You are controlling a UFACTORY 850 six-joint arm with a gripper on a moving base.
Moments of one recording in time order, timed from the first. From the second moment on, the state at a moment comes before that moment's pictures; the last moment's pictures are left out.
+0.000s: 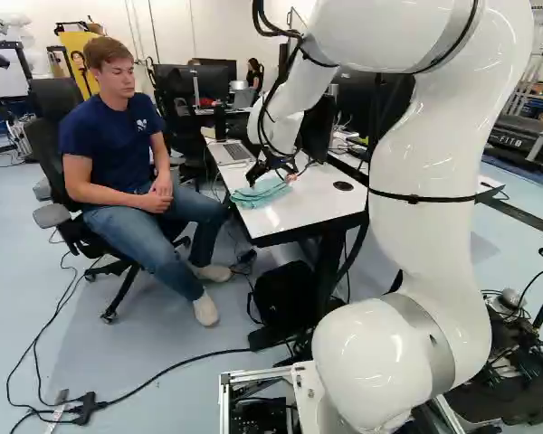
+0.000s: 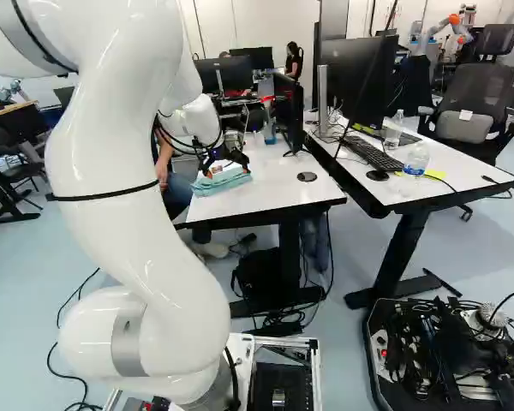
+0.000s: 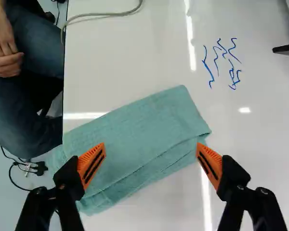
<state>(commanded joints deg) 7.5 -18.9 -61.0 -3.3 -14.2 0.0</state>
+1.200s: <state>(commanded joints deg) 7.5 -17.2 -60.6 -3.3 -14.2 0.0</state>
